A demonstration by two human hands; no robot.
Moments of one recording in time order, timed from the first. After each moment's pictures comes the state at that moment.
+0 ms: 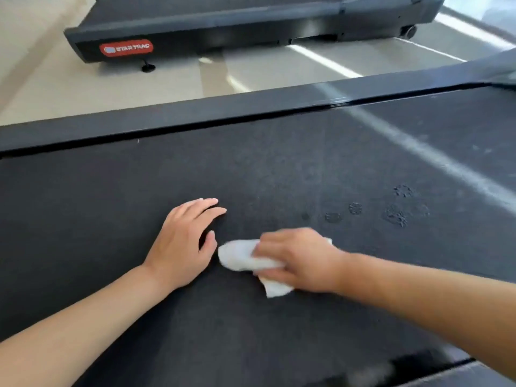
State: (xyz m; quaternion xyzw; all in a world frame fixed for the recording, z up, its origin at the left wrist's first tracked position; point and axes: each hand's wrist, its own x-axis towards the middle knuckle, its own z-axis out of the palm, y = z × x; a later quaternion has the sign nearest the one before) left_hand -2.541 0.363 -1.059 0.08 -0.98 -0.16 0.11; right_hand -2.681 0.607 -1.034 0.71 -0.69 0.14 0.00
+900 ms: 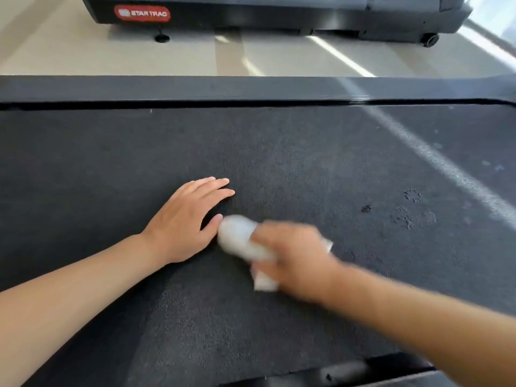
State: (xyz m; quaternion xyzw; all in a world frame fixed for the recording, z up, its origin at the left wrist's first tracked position) left_hand -2.533 0.349 -1.063 0.05 -0.98 -0.18 0.07; right_hand -2.642 0.584 -1.029 0.59 -0.80 0.11 -0.08
